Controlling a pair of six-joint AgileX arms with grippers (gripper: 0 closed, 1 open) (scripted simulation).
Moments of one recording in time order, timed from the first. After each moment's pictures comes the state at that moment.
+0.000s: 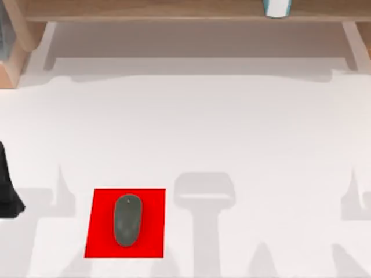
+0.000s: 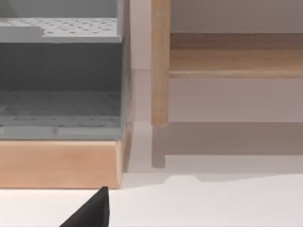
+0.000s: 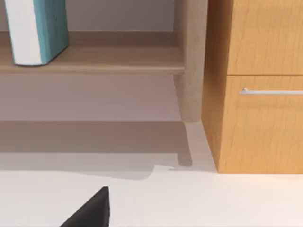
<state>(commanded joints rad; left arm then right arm) -0.03 0.06 0.04 0.01 -0.01 0.00 0.00 0.00 0.00 0.00 0.00 0.00</state>
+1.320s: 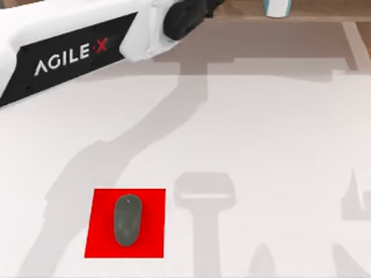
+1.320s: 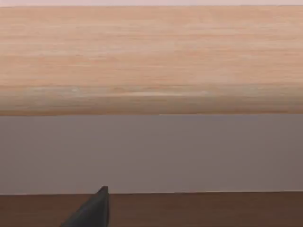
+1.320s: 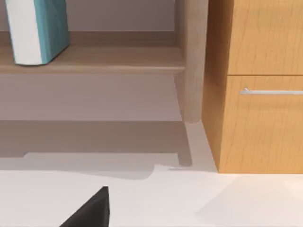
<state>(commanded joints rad) -0.70 2.01 1.70 0.31 -0.63 0.01 0.00 0.00 0.00 0.00 0.00 0.00</state>
